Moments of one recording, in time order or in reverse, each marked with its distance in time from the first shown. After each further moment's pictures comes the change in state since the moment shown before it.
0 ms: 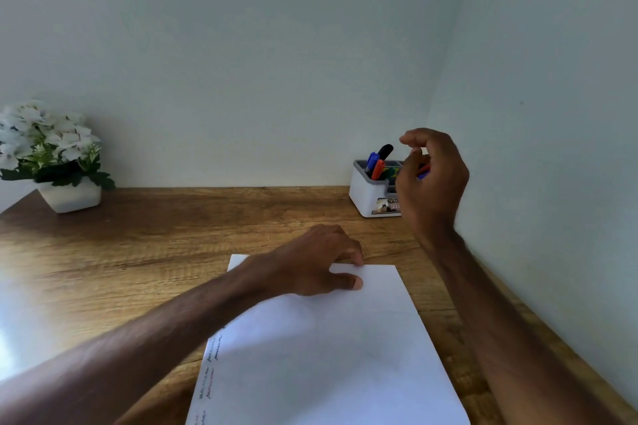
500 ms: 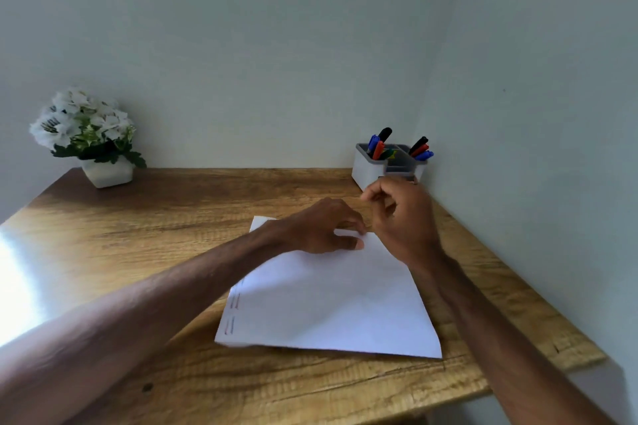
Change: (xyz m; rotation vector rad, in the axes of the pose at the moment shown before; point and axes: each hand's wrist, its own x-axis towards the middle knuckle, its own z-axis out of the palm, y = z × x) left_hand -0.013 0.001 -0.001 -0.040 0.049 0.079; right_hand -0.070 -0.047 -0.041 0.009 -0.461 0.034
